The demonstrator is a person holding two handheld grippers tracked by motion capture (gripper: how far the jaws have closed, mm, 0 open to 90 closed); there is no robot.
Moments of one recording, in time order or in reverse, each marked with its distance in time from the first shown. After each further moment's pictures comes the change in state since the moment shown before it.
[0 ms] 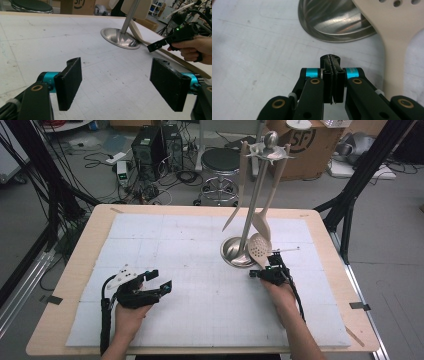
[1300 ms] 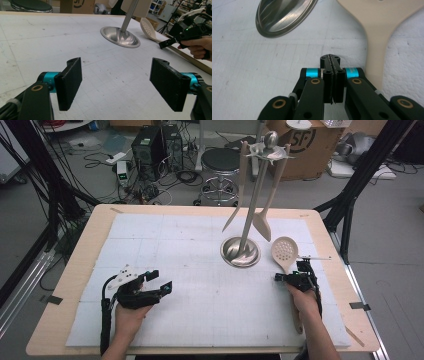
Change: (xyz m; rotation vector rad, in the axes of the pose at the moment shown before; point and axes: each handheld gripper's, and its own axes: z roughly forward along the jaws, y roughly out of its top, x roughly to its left) left arm -0.001 -0.001 0.001 0.011 -0.002 0.013; right arm -0.059 -0.028 -0.047 -0.087 -0.086 0.158
